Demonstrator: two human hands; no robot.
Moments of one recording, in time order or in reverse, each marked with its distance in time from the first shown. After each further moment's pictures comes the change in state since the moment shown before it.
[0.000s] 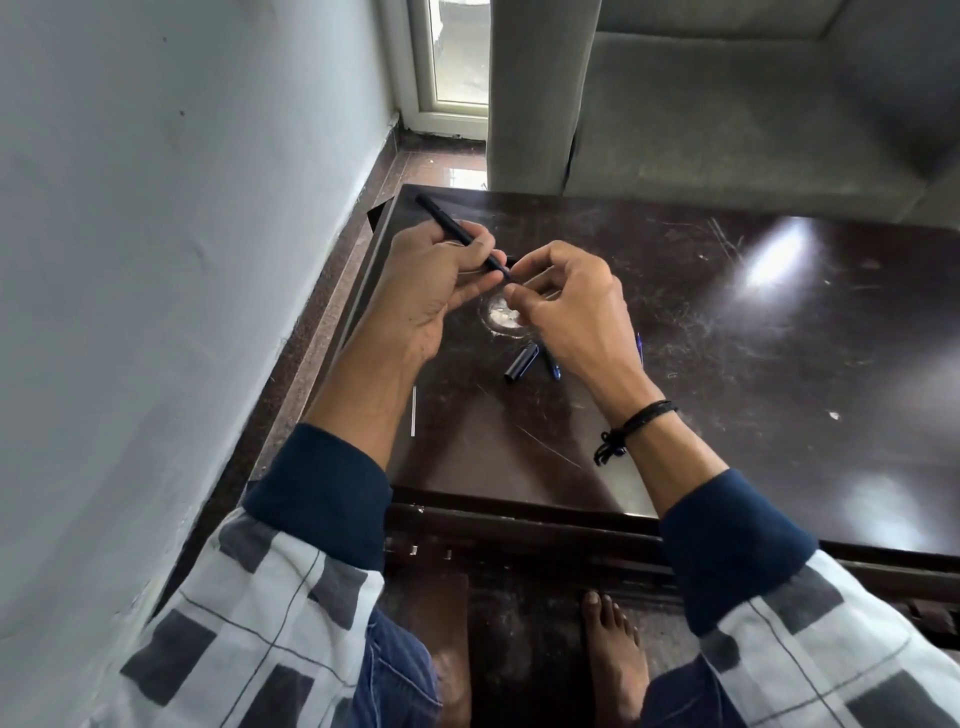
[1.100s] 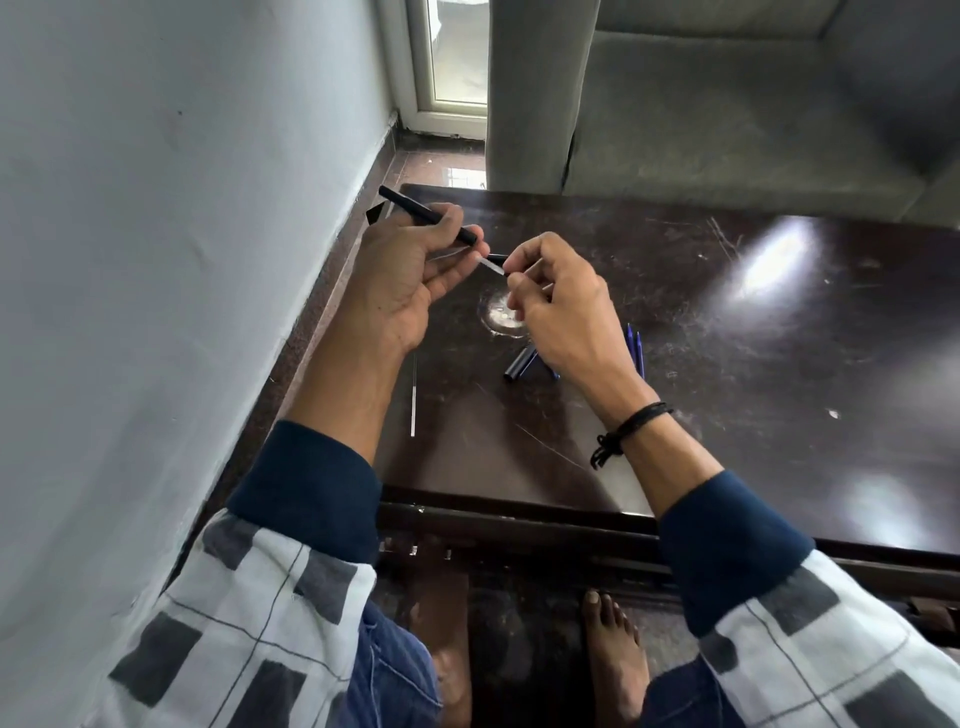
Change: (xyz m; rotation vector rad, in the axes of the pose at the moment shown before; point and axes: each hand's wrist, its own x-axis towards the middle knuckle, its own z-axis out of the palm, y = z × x) left_hand 0.001 0.010 -0.015 -0.211 0.012 -0.030; right_hand -0.003 -0.003 0.005 0.016 -0.025 -0.084
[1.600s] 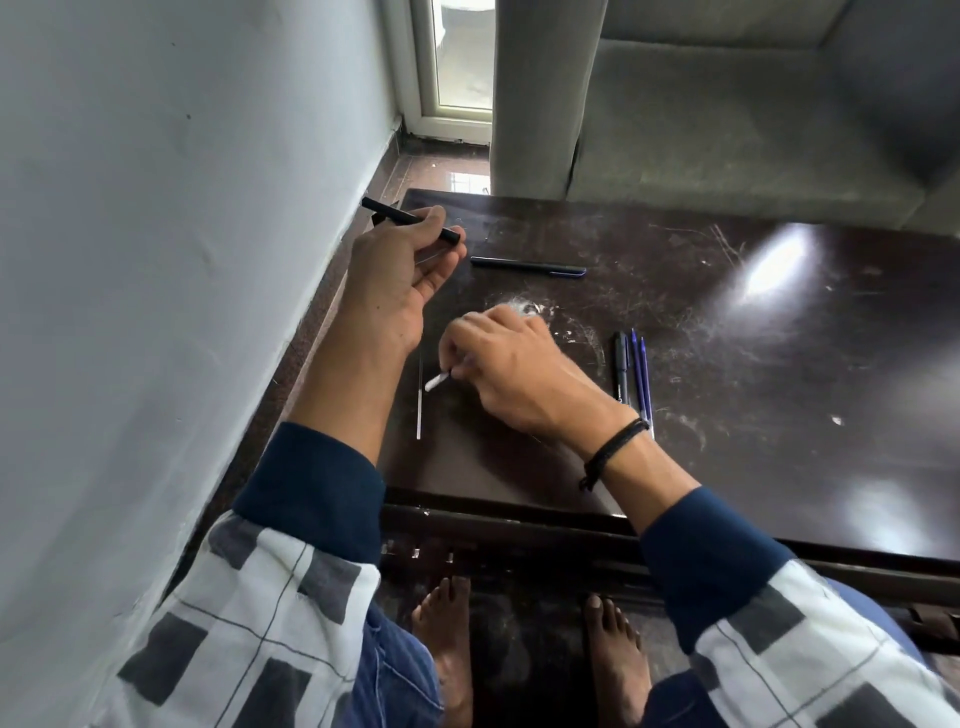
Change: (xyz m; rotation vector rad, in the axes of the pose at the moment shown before) left_hand 0.006 0.002 -0.008 -0.096 0.126 -0.015; right_hand -0.014 0.012 0.030 -0.542 -0.435 -0.464
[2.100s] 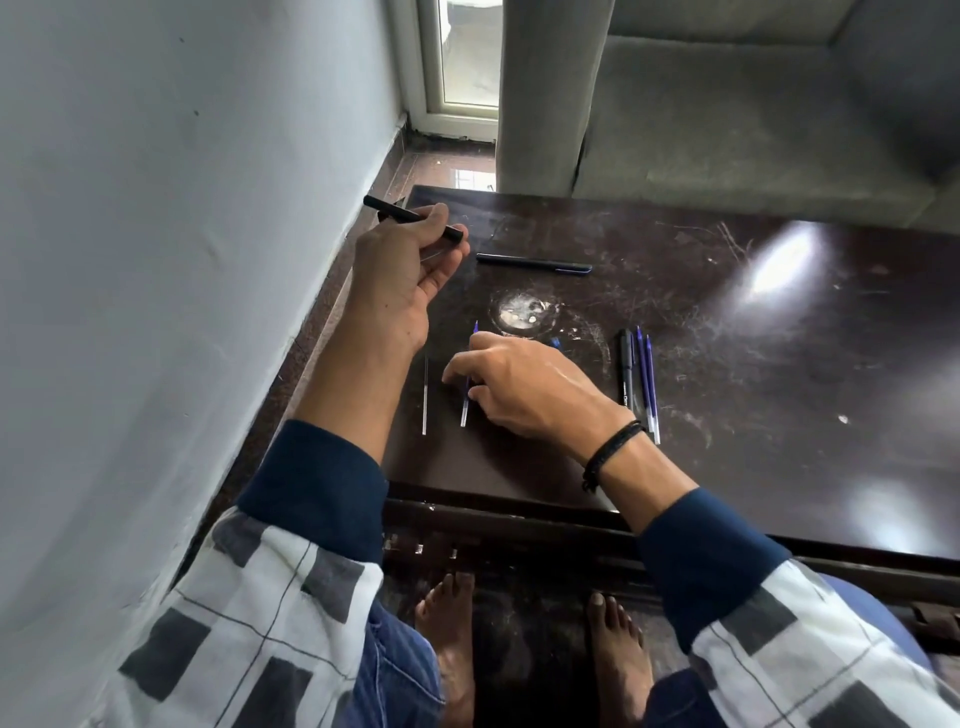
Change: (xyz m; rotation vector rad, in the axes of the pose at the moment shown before) left_hand -0.005 0.000 0.000 -0.017 0.036 0.012; right_hand -0.001 -0.003 0.006 -0.037 -0.178 0.069
